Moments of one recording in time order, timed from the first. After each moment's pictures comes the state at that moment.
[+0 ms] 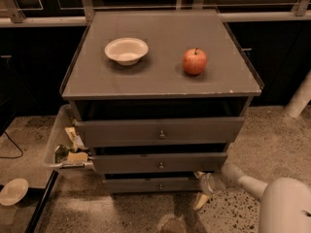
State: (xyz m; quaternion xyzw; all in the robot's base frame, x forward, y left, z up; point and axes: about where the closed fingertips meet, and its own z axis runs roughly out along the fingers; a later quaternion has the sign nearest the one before) arm 0.578 -0.214 0.205 -0.68 0.67 0.12 0.28
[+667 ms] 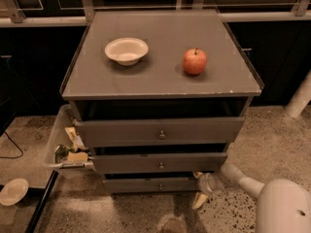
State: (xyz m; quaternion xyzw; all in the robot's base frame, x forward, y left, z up) arm 0.584 -0.209 0.196 -0.67 0.67 0.12 0.29
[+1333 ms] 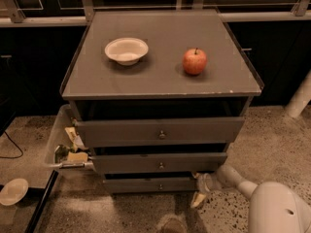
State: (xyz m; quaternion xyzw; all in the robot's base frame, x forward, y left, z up) arm 0.599 -0.207 0.170 -0.68 0.66 0.12 0.30
